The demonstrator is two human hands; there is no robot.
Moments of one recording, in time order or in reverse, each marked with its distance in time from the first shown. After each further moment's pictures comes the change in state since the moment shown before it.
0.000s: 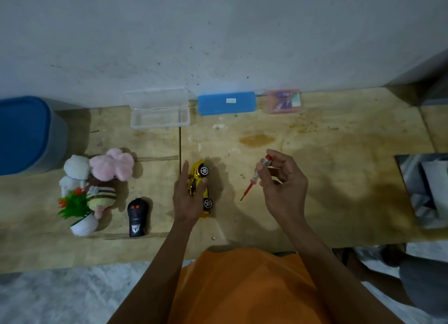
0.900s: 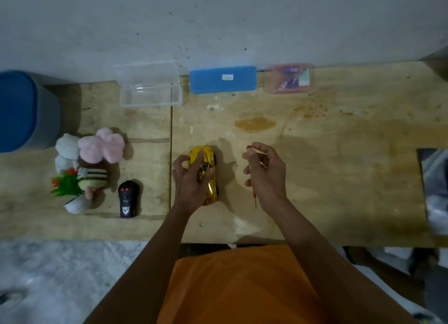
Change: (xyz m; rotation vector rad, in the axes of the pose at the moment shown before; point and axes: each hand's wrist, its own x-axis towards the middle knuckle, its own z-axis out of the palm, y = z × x) left_hand 0.002 0.017 0.041 0.401 -0.076 0.073; right_hand 0.045 0.050 -0.001 0.123 -0.166 0.529
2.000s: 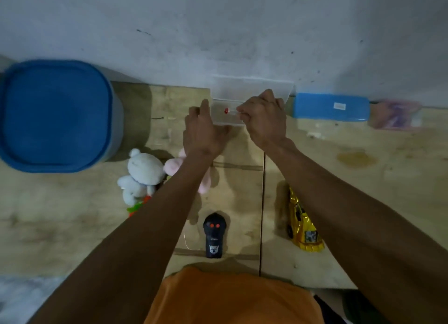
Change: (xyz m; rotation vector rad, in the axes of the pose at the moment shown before) left_hand 0.214 -0.101 -0.190 -0.038 0.051 -0.039; right_hand 0.120 -0.052 0.316 -1.323 -0.031 -0.923
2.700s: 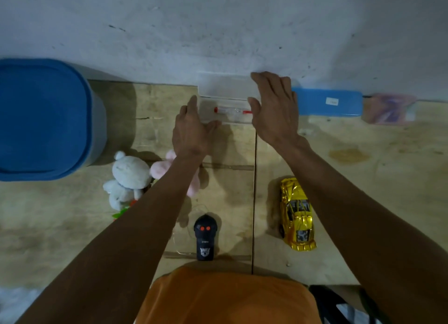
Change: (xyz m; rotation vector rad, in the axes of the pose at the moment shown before) left_hand 0.015 -0.013 0.015 -0.038 0.054 -0.010; right_hand 0.003 0.024 -0.010 0.002 0.122 0.071
